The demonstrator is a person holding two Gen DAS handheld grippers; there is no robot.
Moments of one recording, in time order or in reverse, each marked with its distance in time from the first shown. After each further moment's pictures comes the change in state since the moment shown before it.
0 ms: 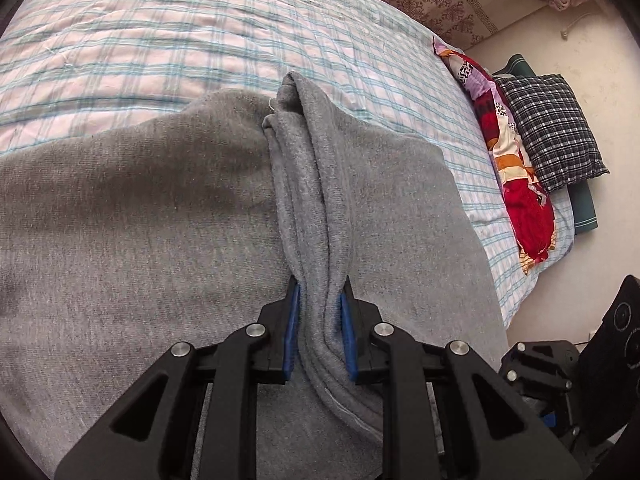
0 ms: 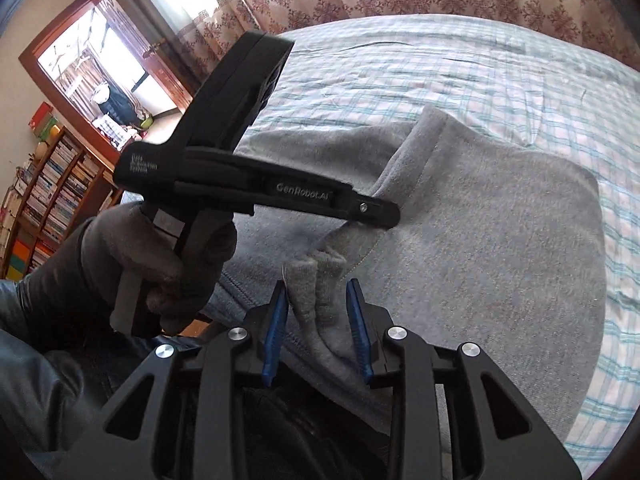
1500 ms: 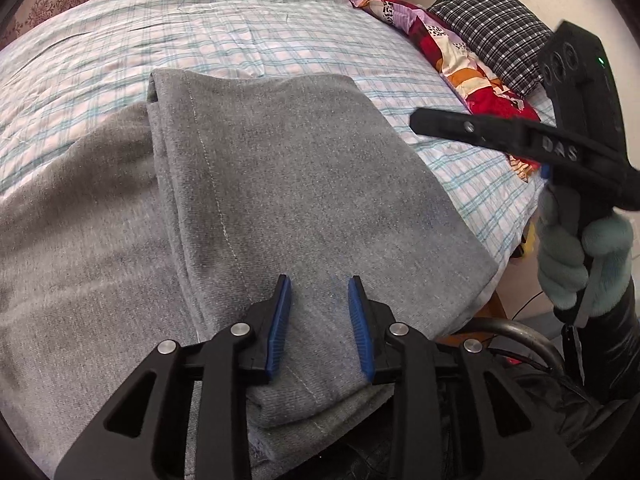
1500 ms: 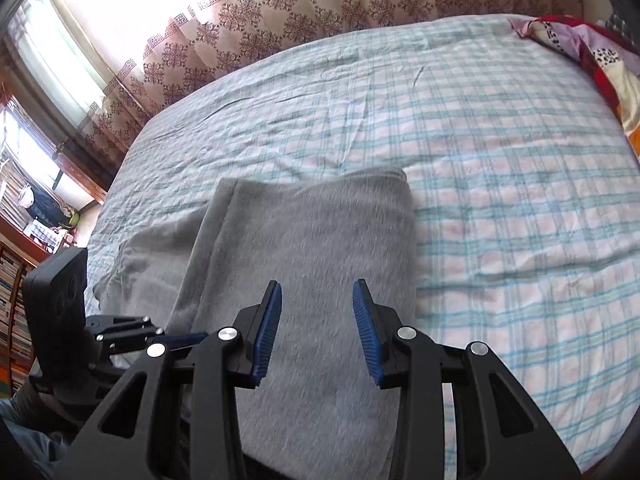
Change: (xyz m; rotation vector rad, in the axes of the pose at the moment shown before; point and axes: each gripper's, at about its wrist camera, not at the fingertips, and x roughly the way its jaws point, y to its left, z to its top) left arm 0.002 -0.073 -0.056 0.339 0.017 0.069; right arm -0.035 -0.127 0.027 0.299 -0.144 -0.294
